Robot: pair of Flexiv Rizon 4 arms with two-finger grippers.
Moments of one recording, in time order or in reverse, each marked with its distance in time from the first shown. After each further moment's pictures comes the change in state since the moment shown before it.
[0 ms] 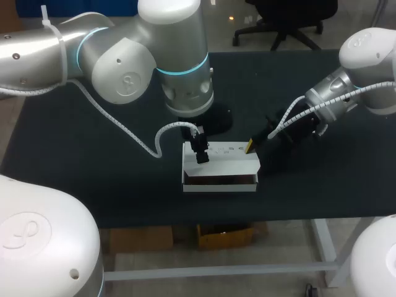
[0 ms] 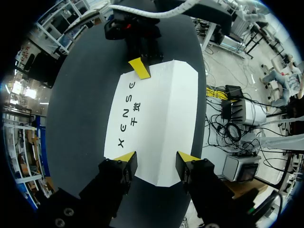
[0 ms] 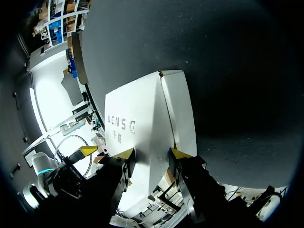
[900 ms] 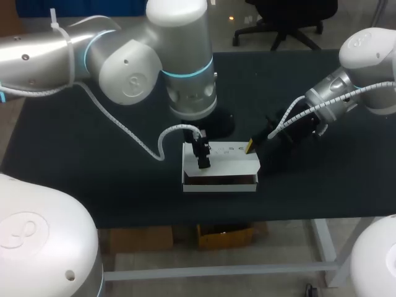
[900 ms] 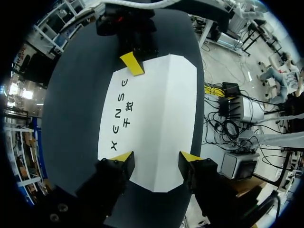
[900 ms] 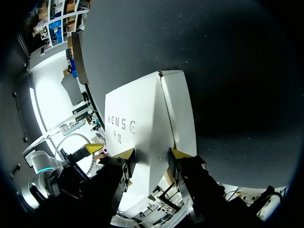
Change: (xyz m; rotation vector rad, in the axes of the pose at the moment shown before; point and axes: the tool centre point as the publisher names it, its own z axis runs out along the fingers) left arm 0.005 0.000 0.013 -0.023 0.031 0.015; right arm 0.000 0.000 0.000 0.000 0.000 0.000
